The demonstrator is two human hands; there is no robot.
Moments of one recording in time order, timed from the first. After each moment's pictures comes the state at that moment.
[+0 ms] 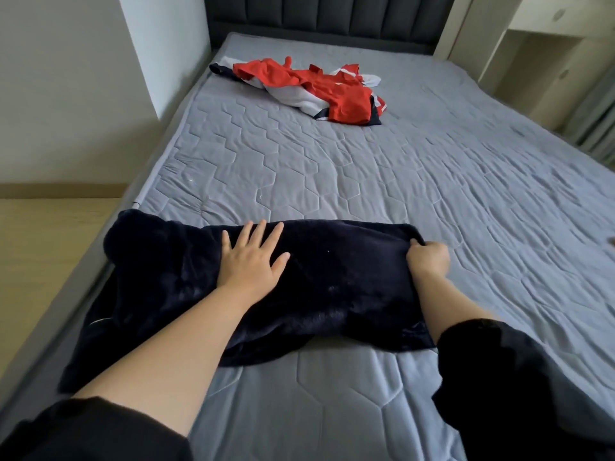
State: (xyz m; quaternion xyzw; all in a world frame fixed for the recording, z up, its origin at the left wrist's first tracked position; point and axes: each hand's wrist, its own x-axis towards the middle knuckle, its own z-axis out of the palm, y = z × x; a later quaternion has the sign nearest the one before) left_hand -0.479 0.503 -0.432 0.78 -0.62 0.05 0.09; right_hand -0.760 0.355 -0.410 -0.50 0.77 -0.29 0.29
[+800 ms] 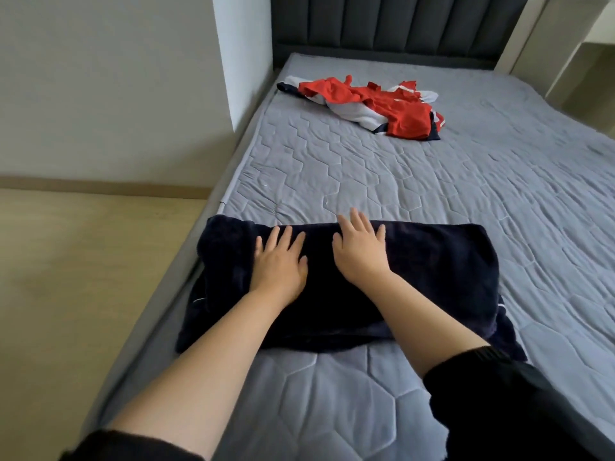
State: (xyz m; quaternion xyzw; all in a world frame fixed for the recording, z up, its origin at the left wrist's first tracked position) left_hand -0.436 0.564 -0.403 0.82 -0.56 0.03 0.10; right_hand -0.565 0.471 -0.375 -0.87 0.47 -0.13 0.10
